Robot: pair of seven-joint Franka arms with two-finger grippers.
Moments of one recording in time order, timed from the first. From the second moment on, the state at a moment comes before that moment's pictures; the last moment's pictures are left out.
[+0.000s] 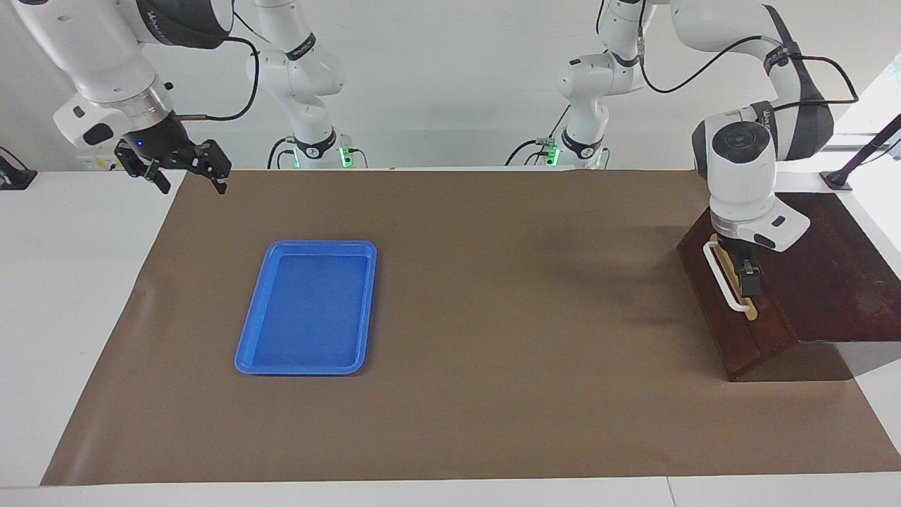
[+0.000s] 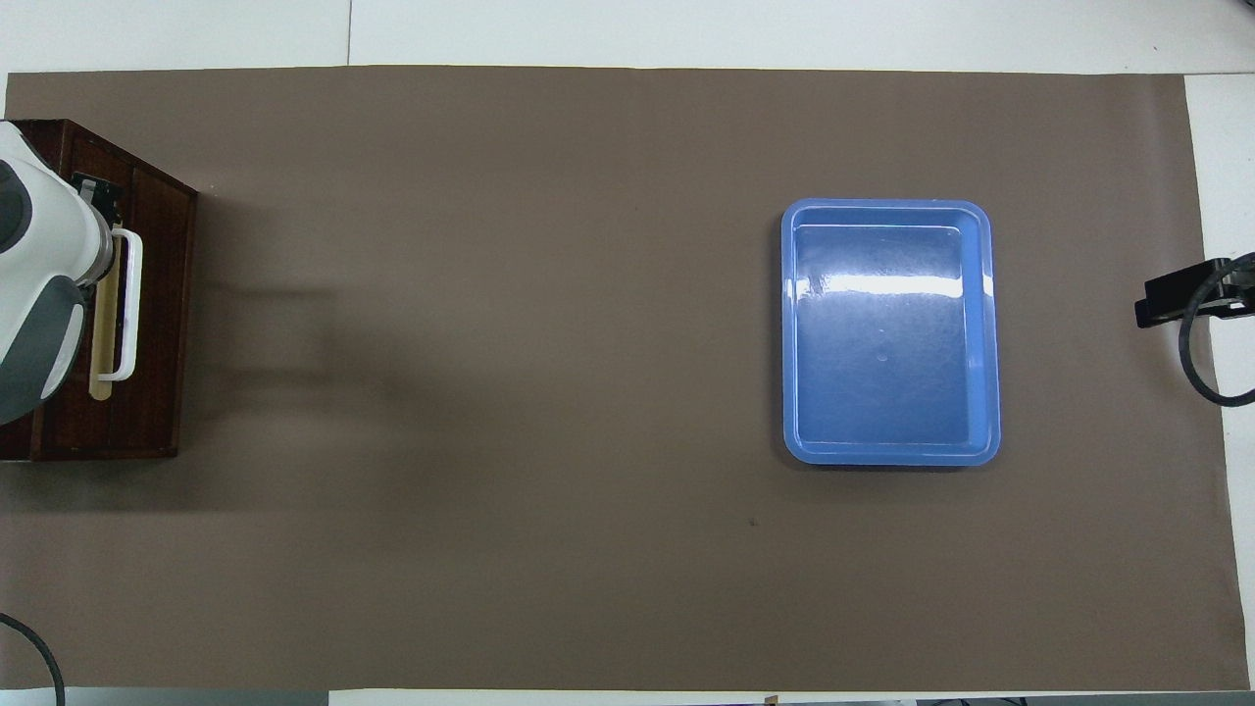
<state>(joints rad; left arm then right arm) 0.09 0.12 -0.13 -1.90 0.57 2.14 -1.57 -0.11 -0.01 0.03 -1.59 -0.03 1.52 -0.06</state>
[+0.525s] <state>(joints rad) 0.09 -0.01 -0.12 -1.69 0.12 1.70 -0.74 -0.11 -0.01 0.03 -1.59 -0.03 1.52 -0.06</state>
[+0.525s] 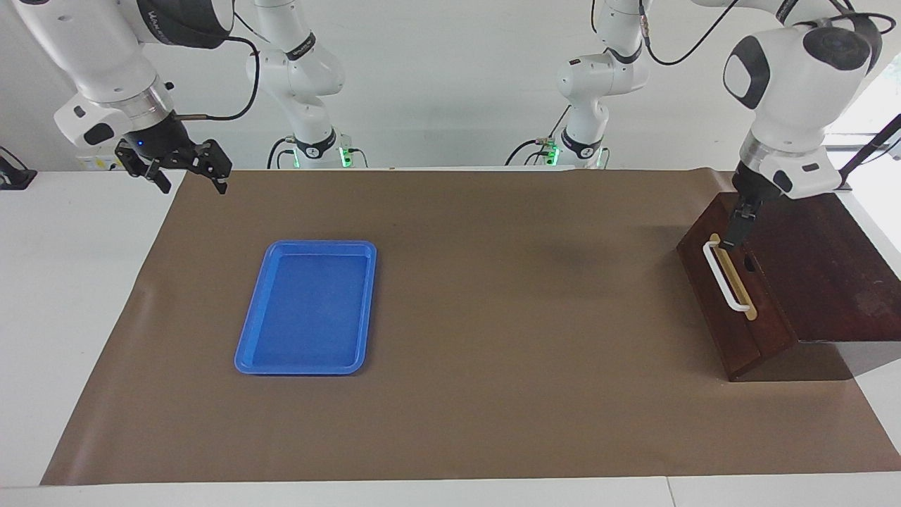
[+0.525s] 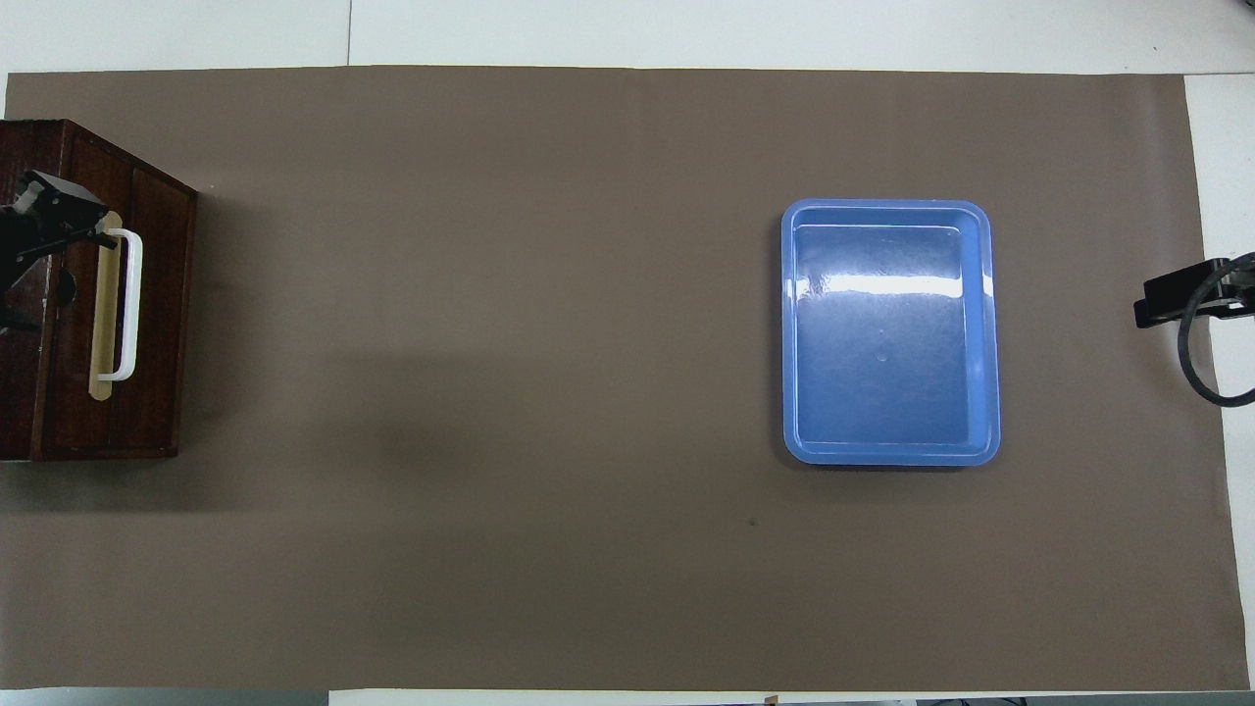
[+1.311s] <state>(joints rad) 0.03 0.01 -0.14 -1.68 0.01 1.55 -0.23 -0.11 -0.01 0.04 -1.59 -0.03 1.52 -0.06</state>
